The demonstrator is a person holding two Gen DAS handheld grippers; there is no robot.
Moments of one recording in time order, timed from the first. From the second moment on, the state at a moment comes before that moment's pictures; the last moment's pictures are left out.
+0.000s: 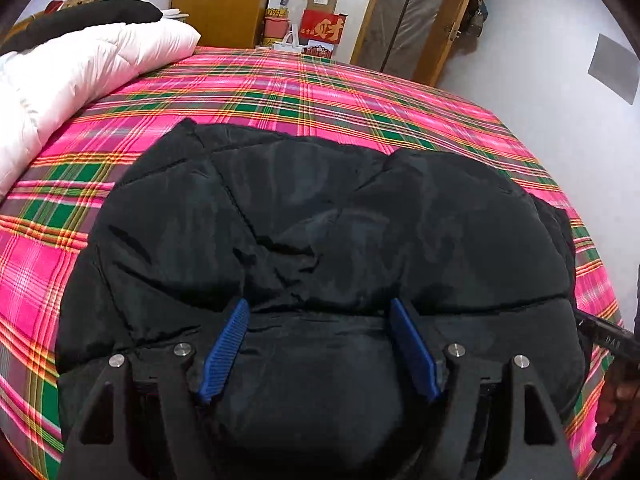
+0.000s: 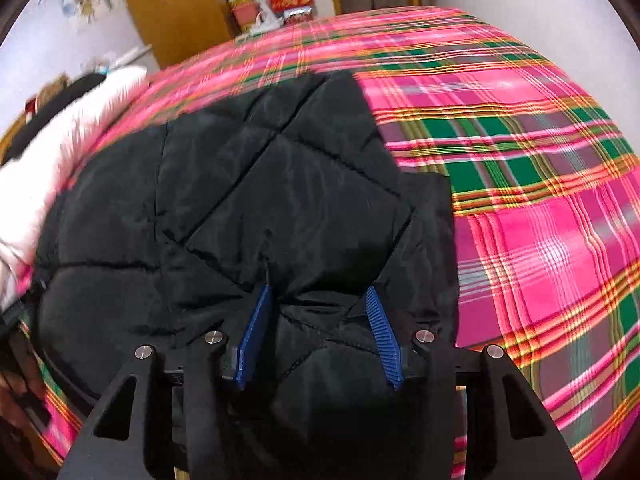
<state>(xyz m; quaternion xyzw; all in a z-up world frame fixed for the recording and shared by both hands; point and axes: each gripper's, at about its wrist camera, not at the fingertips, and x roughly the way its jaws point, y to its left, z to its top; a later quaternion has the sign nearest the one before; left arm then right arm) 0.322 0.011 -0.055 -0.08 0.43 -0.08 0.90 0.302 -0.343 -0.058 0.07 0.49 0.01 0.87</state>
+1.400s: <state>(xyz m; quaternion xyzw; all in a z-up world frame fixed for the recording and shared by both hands) 0.311 0.061 -0.048 -0.09 0.48 0.00 0.88 0.281 -0.342 -0.044 0.07 0.49 -0.02 0.87</state>
